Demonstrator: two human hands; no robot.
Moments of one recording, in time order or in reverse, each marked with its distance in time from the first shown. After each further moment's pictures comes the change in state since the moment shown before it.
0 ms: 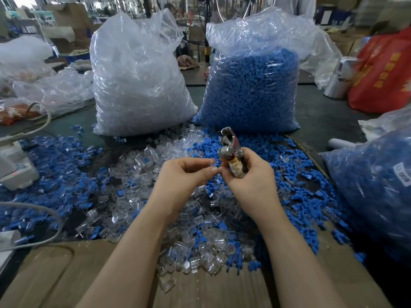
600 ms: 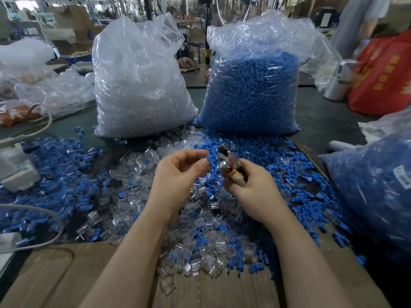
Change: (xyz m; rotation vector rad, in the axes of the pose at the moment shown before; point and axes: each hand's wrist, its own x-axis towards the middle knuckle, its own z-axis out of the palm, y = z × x) left_hand -0.001 -0.001 -0.004 -0.066 0.068 0.159; right_hand 0.003 0.013 -0.013 -0.258 -0.198 0.013
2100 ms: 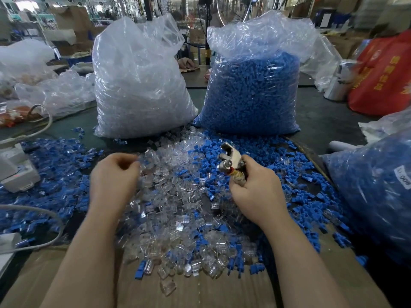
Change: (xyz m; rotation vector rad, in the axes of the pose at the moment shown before) left_hand 0.008 -0.003 -0.078 0.673 0.477 -0.111; right_hand -0.006 -0.006 0.000 -0.216 0.141 -0.092
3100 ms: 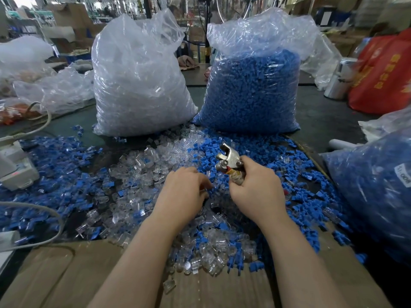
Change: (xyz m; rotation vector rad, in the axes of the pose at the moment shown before) left_hand -0.040 0.027 0.069 0.506 -0.464 0.635; right_hand 0.001 0.002 0.006 -0.126 0.036 0.040
